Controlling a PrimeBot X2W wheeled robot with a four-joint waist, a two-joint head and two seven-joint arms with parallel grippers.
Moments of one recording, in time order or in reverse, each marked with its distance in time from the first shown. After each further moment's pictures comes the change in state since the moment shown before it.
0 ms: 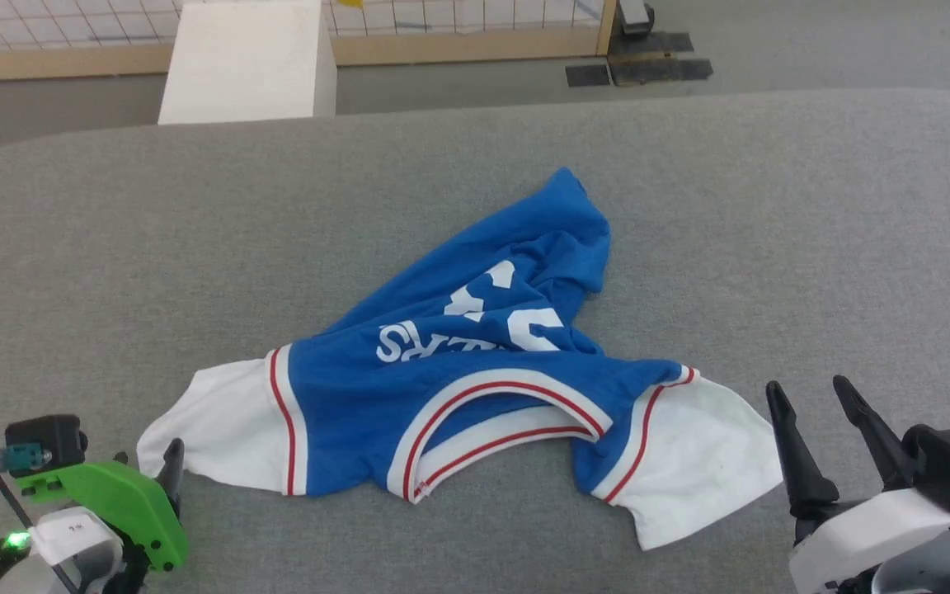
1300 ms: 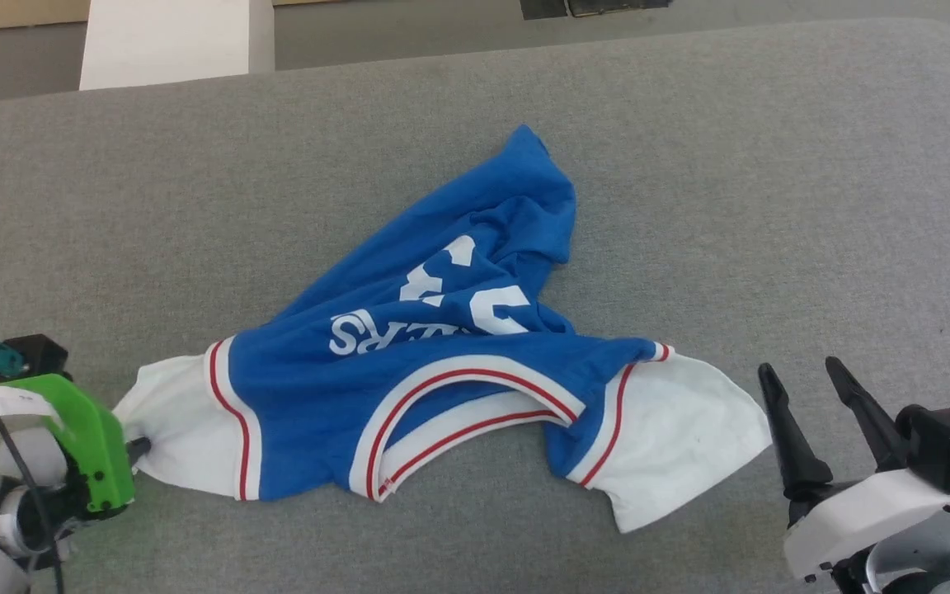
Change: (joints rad) left arm -0.267 0.082 -0.100 0.259 -0.135 -0.273 0.464; right arm -0.041 -0.007 0.014 0.007 0.004 0.000 0.015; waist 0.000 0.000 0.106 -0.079
